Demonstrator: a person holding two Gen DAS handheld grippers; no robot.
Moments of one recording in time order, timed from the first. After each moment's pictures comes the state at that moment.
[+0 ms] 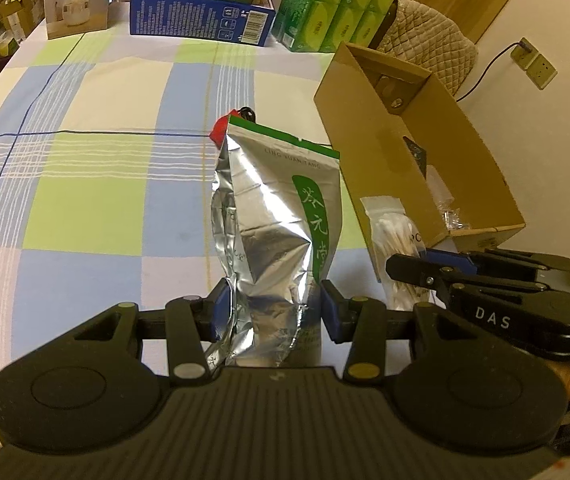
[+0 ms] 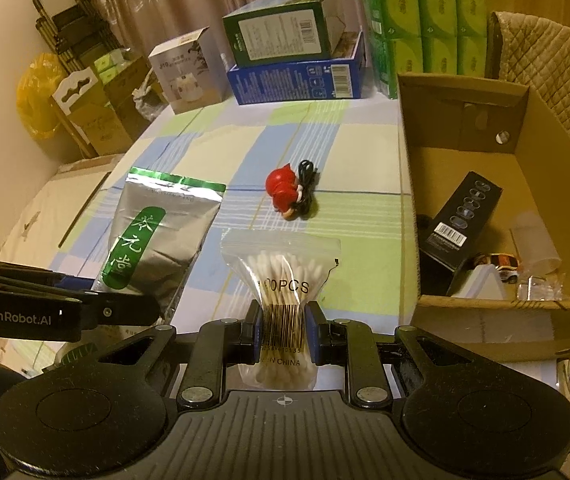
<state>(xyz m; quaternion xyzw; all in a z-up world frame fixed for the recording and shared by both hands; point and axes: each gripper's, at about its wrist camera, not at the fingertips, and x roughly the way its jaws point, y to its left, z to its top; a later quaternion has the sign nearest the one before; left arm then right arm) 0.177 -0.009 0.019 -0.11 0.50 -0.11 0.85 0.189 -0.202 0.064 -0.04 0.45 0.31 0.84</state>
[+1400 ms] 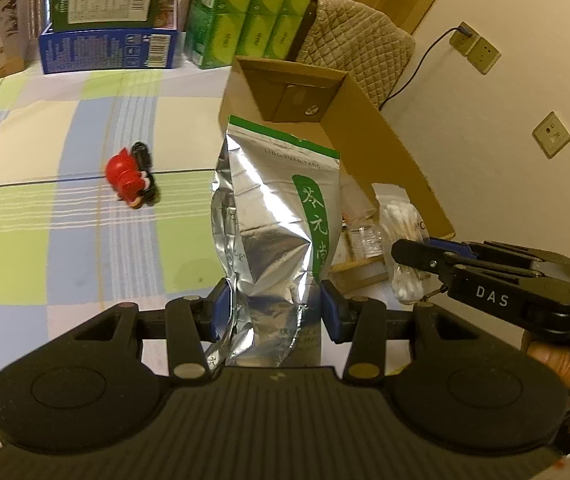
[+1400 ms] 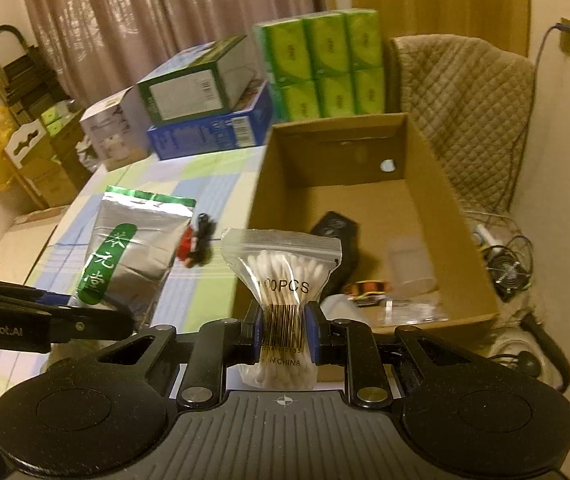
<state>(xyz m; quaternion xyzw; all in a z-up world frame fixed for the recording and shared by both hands) 0.203 -0.107 0.050 -0.09 0.48 -0.18 0.85 0.218 -0.313 0.110 -0.01 0.41 0.23 0.88</state>
